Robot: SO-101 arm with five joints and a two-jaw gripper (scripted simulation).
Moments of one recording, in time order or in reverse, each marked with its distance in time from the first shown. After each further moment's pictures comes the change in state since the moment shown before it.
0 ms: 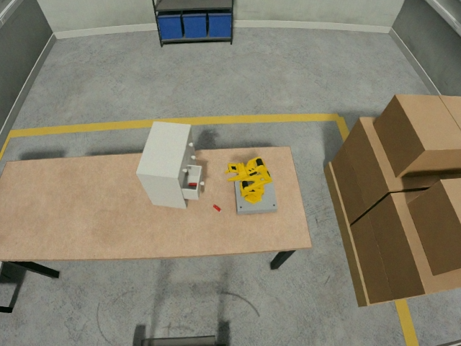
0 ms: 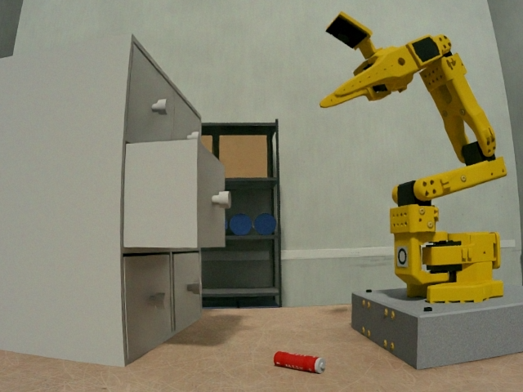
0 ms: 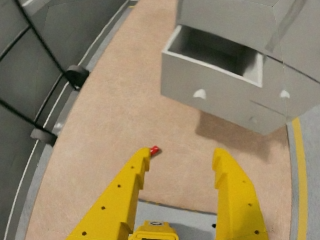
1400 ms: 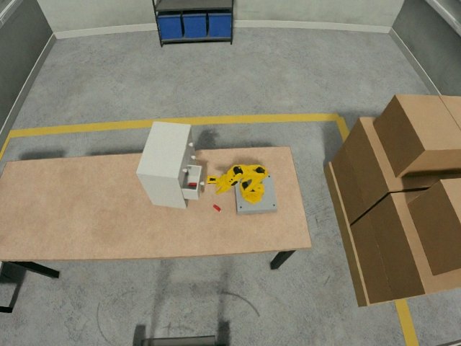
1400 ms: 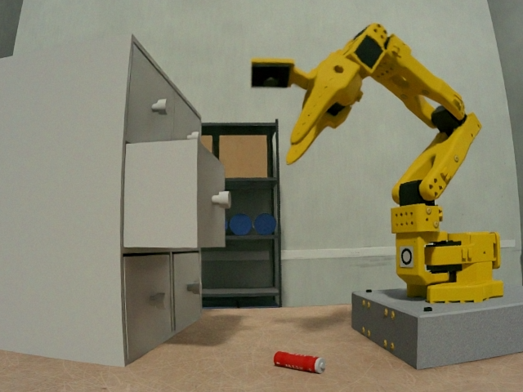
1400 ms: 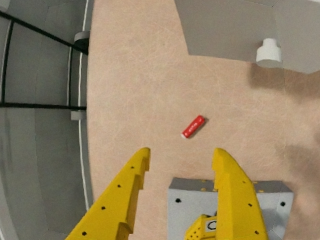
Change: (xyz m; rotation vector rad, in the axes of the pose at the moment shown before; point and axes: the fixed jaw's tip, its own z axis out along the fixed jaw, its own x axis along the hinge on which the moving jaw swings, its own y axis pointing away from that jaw) arm 0.026 0.026 0.082 -0.021 0.453 0.367
